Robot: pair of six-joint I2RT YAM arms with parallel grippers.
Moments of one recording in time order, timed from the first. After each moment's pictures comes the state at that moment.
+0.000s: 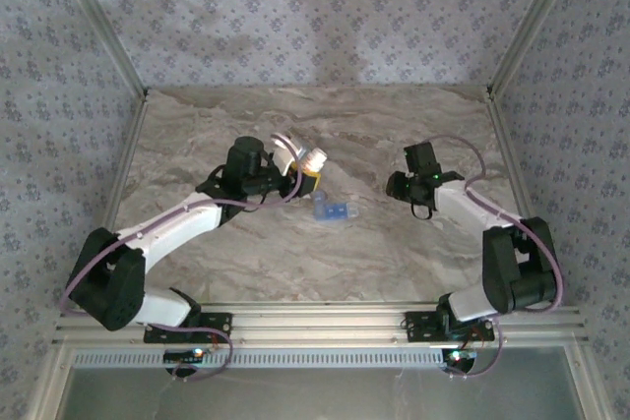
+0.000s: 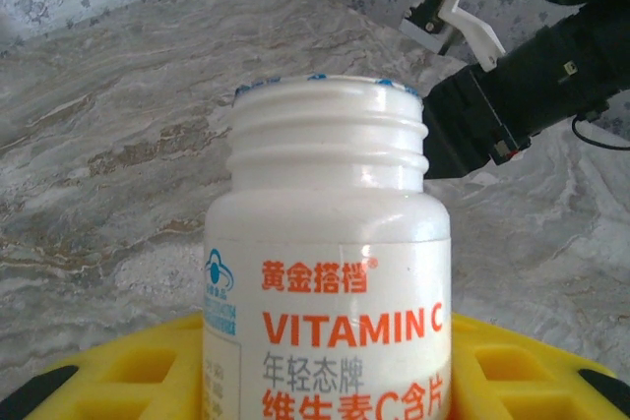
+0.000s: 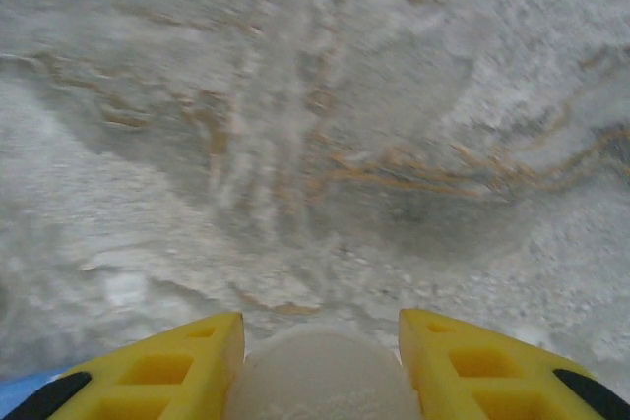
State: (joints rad) left arm -0.61 1.38 0.86 0.10 0.45 -0.01; right arm 0.26 1.46 0.83 -0.39 0.01 0.48
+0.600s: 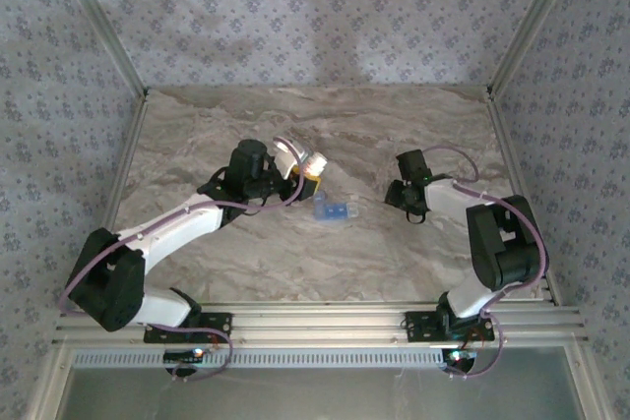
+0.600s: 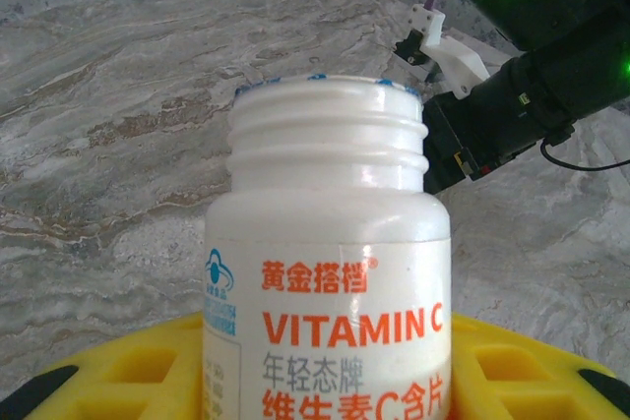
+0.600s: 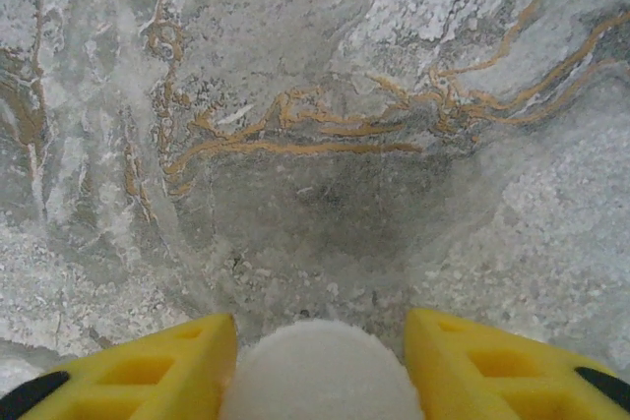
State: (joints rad) left arm -0.62 1.37 0.85 0.07 0.42 -0.01; right arm 0.27 1.59 0.80 -0.34 0.07 0.59
